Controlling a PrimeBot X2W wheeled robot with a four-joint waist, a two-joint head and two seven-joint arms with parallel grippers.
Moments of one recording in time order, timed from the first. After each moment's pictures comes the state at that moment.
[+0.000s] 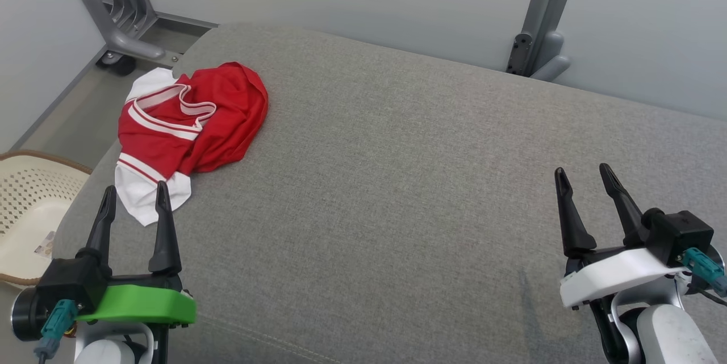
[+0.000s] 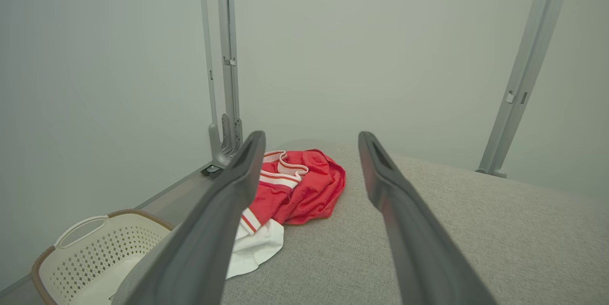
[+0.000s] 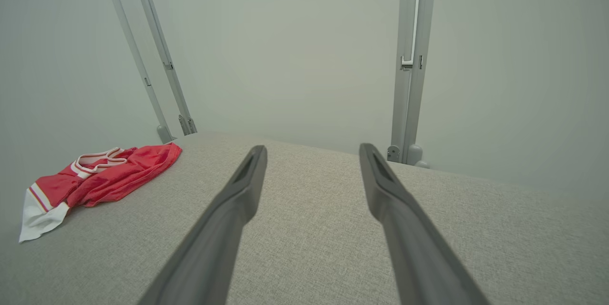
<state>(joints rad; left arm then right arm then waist) -0.08 0.28 -0.16 0.07 -0.41 0.10 -0.25 -0.07 -0.09 0.01 0.02 0.21 0.13 -0.12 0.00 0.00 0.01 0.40</state>
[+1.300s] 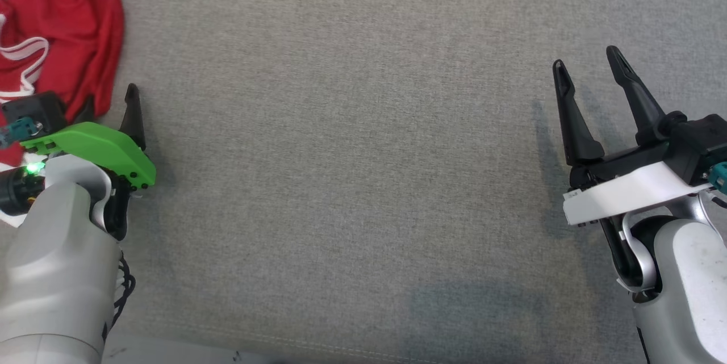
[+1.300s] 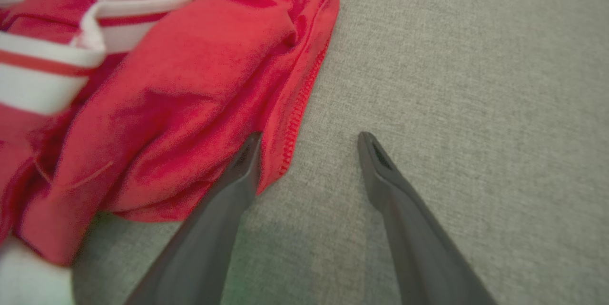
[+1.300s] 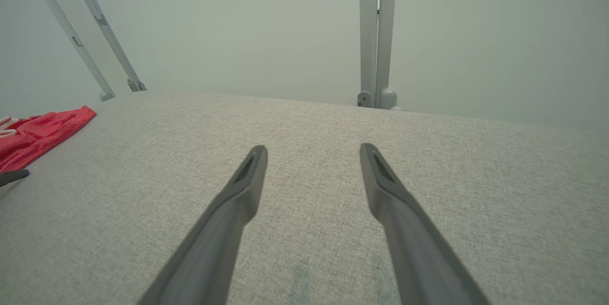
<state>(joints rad) -0.84 0.25 -0.19 1.08 -0.55 -0.12 -0.18 -0.30 -0.18 0.08 -0.12 0.19 0.13 -0.04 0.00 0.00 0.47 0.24</state>
